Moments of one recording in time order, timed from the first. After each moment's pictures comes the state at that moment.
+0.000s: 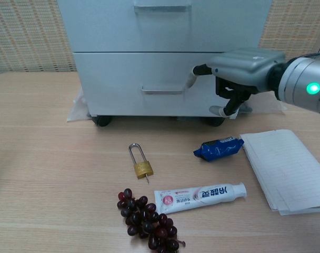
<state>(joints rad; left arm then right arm) -0.13 -1.16 -0.01 -1.67 1.59 1.48 0.16 0.76 -1.46 0.22 -1.76 -1.00 0.98 -0.79</state>
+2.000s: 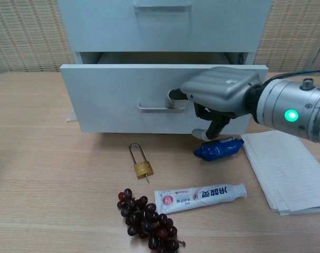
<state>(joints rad) -0.13 -1.18 0.00 -1.62 1.59 1.48 0.12 0.89 -1.49 0.07 -1.85 -0.93 1.08 -0.90</state>
